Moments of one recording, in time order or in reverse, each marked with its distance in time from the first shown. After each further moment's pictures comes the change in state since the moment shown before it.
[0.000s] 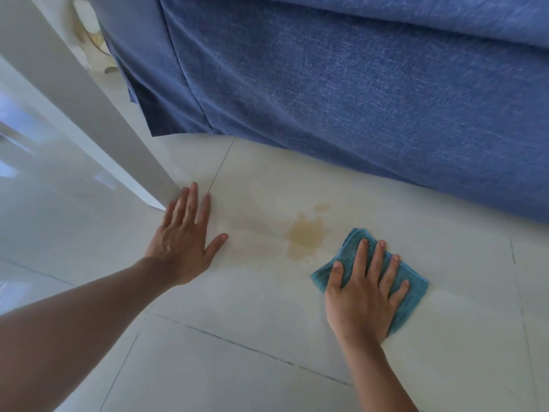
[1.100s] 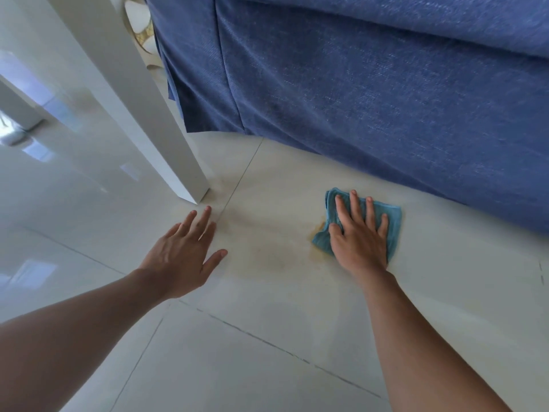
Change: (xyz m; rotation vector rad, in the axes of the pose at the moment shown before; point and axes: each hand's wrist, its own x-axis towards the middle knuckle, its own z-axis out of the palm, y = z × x) left_hand -0.049 -0.026 -0.005 0.028 -0.139 0.013; right_hand 0.088 -0.060 -0.010 -0.034 -0.169 -0.427
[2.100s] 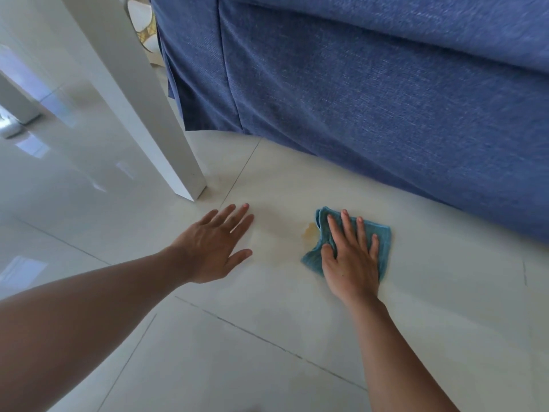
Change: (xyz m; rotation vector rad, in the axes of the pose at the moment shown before) left_hand 0.027 0.030 -0.009 0.025 0.029 0.242; right_hand -0.045 0.000 0.010 0.068 0.026 -0.018
